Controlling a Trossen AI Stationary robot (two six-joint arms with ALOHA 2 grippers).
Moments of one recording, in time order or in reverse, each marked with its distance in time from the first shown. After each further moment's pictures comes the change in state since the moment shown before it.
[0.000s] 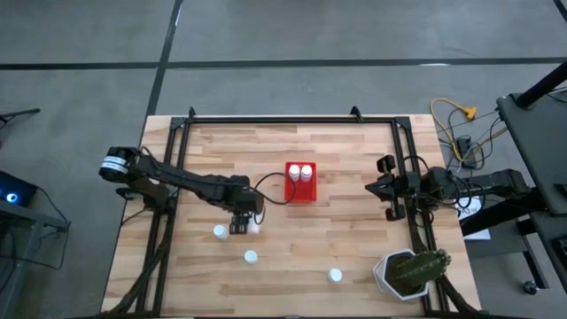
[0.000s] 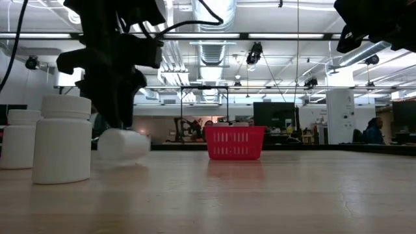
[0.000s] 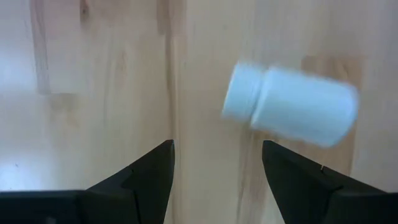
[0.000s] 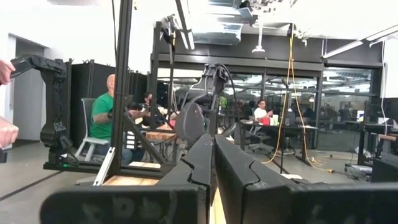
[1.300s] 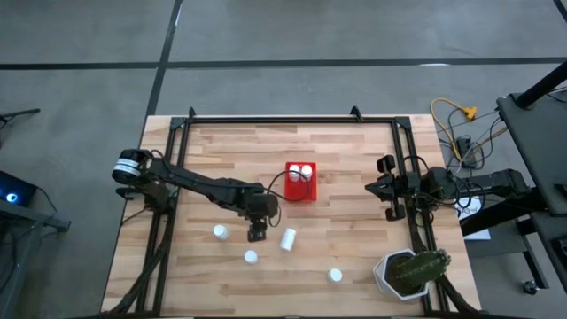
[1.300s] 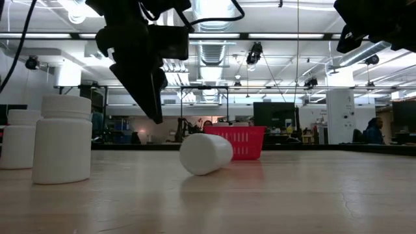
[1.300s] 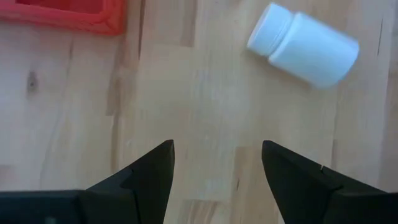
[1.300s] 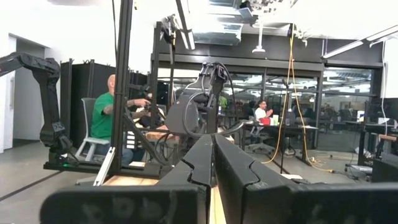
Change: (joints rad) left arm -0.013 0.117 0.130 0.136 0.104 -0.124; right arm 0.000 0.000 0.000 0.000 0.000 0.000
